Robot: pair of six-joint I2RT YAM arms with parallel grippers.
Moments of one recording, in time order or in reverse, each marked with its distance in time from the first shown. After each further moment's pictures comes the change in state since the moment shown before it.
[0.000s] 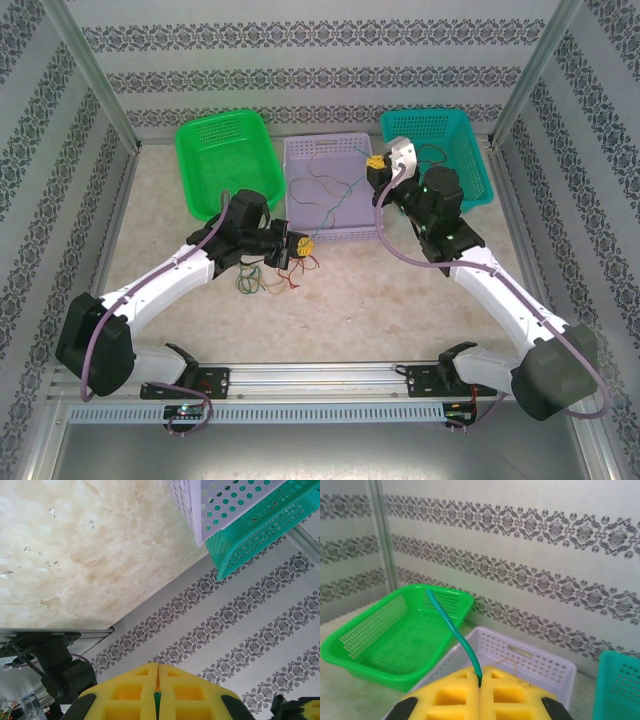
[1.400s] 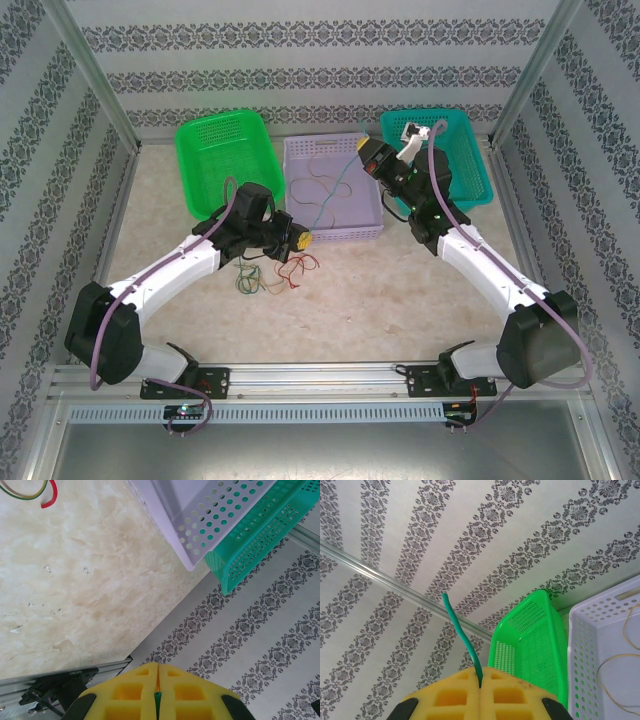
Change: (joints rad) left arm 0.007 0.073 0.078 -0.062 -0.087 0.209; right arm -0.005 0.163 0.107 0.108 0.002 1.007
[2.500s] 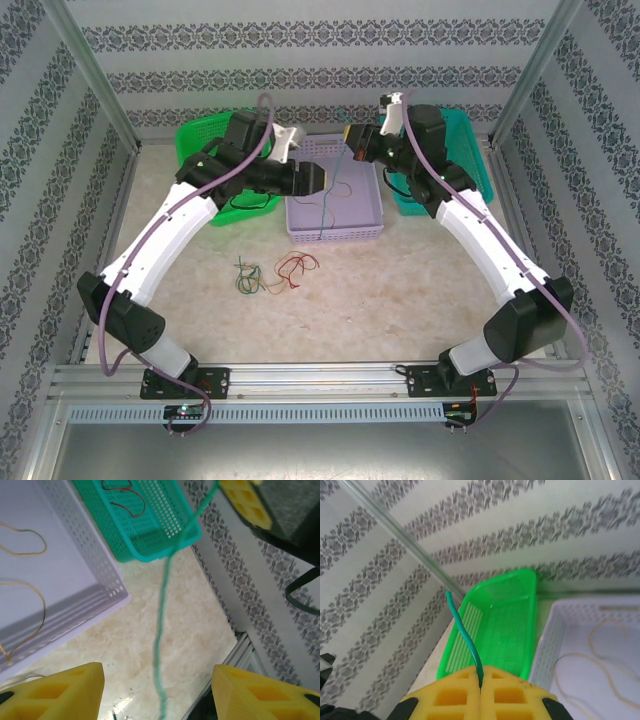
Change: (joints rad) left arm 0.023 0.201 0.750 -0.489 0.008 1.325; right arm 0.015 0.150 0.432 -0.536 -0.164 -0.420
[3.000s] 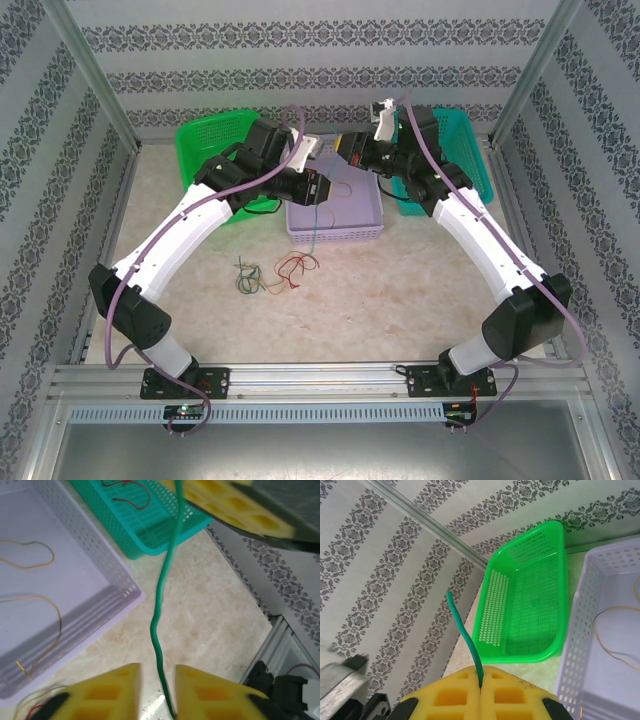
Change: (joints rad) left arm -0.065 0.035 -0.001 0.001 -0.113 0.122; right arm 0.013 0.010 0.013 -0.067 -0.105 0.155
